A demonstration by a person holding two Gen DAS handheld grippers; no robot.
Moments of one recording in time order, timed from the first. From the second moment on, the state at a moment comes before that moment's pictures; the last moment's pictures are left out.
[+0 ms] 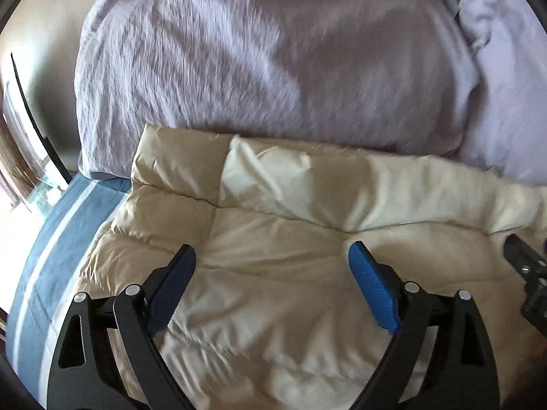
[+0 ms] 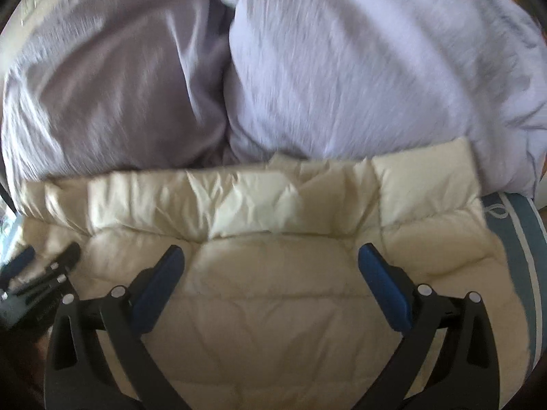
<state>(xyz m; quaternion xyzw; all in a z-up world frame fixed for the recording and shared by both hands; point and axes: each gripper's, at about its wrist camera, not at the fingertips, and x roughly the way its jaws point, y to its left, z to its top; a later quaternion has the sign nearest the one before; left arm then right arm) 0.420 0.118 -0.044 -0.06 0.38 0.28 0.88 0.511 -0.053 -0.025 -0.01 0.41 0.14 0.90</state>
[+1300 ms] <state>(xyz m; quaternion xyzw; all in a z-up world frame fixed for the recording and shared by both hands) 0.469 0.150 -0.080 -0.07 0.43 0.30 0.85 0.547 -0.031 -0.056 -0.03 0.48 0.11 0.87</state>
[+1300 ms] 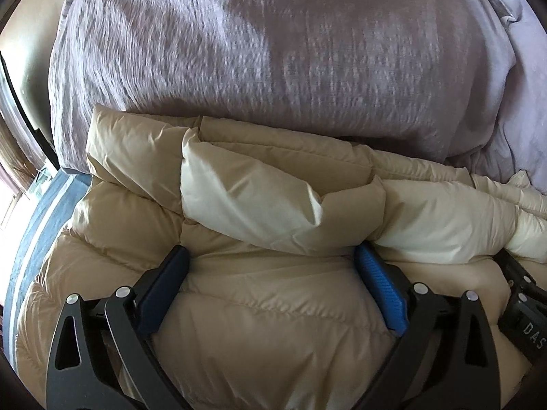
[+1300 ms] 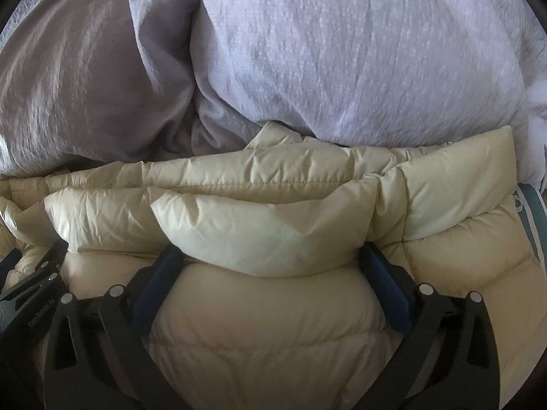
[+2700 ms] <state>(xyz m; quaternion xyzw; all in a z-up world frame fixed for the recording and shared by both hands) 0.239 0.277 -0.073 -0.36 0.42 0.18 0.81 0.430 -0.269 -0.051 0.19 0.55 0.20 0.78</state>
